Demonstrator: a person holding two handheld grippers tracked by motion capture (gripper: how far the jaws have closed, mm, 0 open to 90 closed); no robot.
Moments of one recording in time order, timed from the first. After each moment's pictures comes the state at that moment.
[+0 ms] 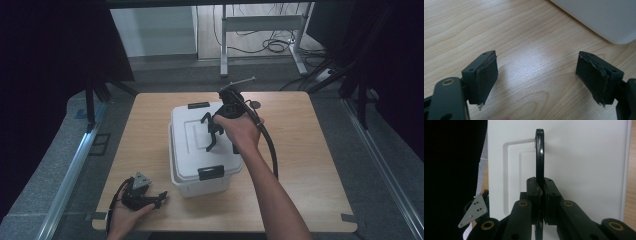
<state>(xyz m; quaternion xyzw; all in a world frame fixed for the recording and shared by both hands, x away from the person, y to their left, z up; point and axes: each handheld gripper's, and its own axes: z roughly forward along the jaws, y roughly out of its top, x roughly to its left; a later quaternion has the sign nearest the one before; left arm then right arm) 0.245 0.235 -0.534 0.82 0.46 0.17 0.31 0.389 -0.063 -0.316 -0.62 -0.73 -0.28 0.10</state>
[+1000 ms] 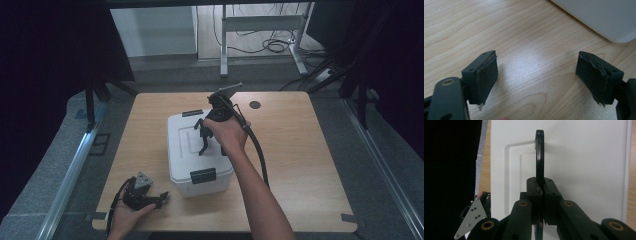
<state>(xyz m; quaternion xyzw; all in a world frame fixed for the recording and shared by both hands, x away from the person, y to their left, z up) 0.246 0.232 -0.535 0.82 0.45 0.16 0.31 0.399 -0.038 -0.341 -0.63 -0.73 -0.26 0.11</state>
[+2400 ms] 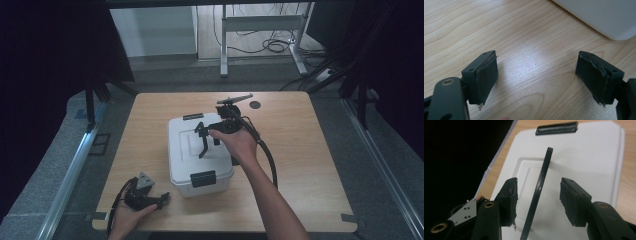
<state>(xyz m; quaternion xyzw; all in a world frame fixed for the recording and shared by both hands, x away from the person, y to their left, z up) 0.246 0.229 -0.537 0.83 0.45 0.16 0.30 0.376 -0.065 -0.360 -0.53 -0.75 -0.40 0.04</state>
